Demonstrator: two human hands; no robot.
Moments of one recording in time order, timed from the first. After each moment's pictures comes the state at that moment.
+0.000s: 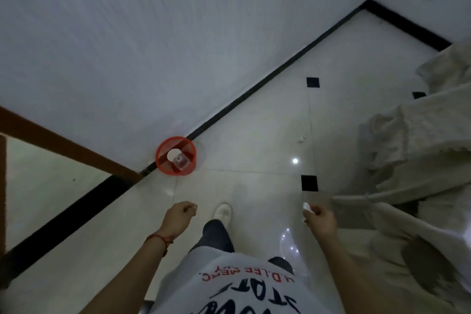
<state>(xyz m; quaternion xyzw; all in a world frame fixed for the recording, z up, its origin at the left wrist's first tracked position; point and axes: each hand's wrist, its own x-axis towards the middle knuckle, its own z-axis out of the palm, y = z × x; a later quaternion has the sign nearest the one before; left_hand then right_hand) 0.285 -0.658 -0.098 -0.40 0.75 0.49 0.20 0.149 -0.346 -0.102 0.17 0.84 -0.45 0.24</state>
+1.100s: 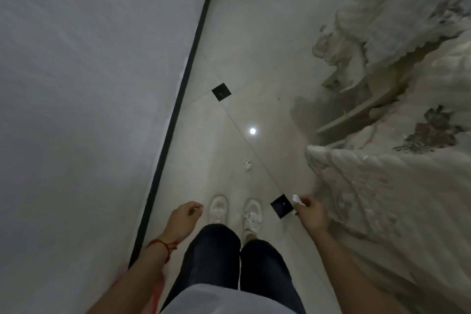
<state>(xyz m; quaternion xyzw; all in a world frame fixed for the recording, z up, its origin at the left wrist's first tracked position) -0.295 -0.593 -0.147 -0.15 0.84 0.34 0.40 -0.243 -0.292 -0.161 0.44 0.73 -0.50 0.17</state>
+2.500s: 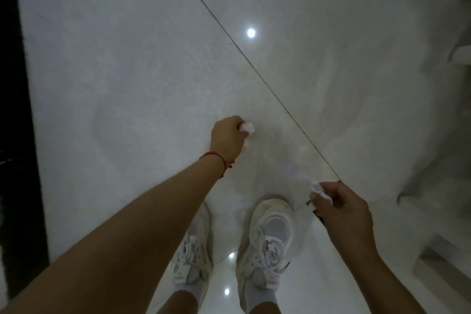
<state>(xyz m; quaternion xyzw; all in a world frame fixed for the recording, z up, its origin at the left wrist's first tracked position) -0.429 -0.436 -0.791 -0.03 0.88 0.29 0.37 -0.285 -0.287 -0.670 0.53 0.65 -0.50 0.20</state>
